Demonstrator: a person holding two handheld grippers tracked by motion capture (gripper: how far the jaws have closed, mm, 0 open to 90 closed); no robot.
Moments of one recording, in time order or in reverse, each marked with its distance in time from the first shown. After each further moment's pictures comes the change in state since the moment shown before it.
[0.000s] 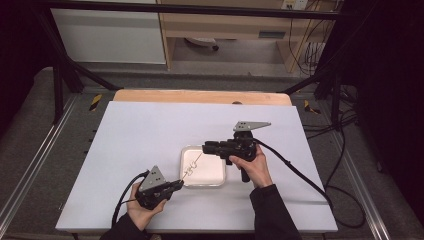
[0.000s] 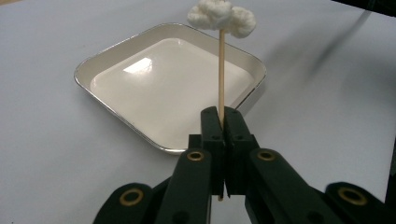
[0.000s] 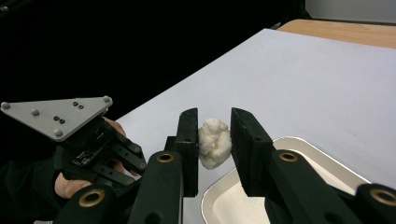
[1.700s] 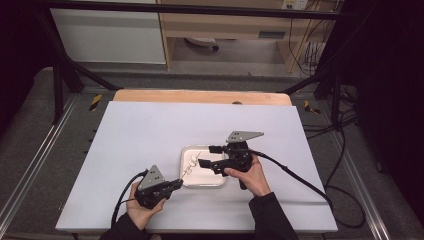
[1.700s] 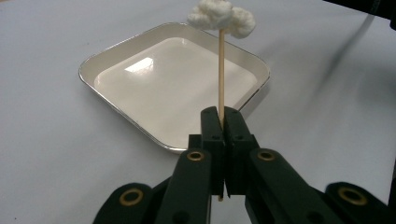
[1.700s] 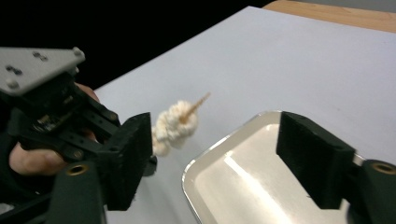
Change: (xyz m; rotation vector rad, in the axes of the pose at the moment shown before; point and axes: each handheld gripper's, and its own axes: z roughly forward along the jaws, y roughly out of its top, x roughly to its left) left arm 0.004 -0.001 0.000 -0.013 0.006 -0.009; right arm 0.010 -0.023 0.010 0.071 -0.113 -0.078
